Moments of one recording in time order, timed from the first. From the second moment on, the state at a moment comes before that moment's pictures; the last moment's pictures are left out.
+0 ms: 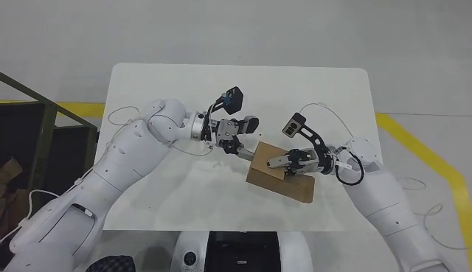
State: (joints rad) left arm 0.80 -1.05 -0.76 -1.34 0.12 -1.01 -0.76; right arm -1.09 -1.13 1.03 -1.33 0.85 -0.09 1.50
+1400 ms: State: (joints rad) left arm 0.77 -1.07 -0.72 -1.32 0.14 -1.01 -0.72; right arm -1.09 -1.14 1.03 -1.30 0.87 -0.09 1.53
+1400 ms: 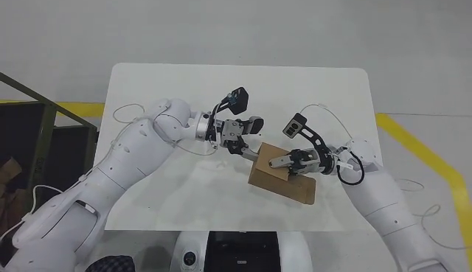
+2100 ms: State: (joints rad) left arm 0.81 -1.04 -0.78 -1.32 0.14 -1.01 -0.71; right arm -1.10 -1.13 1.08 -1.27 0.89 -0.10 1.54
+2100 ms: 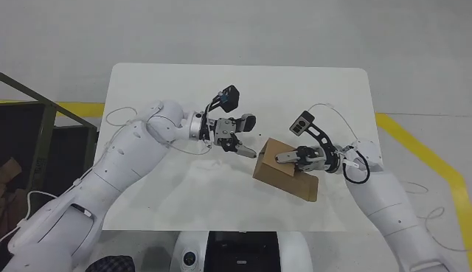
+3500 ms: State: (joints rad) left arm 0.71 -0.92 -0.48 -1.45 0.87 -1.01 0.18; right arm -0.99 -1.08 0.93 -1.23 0.89 -0.22 1.54
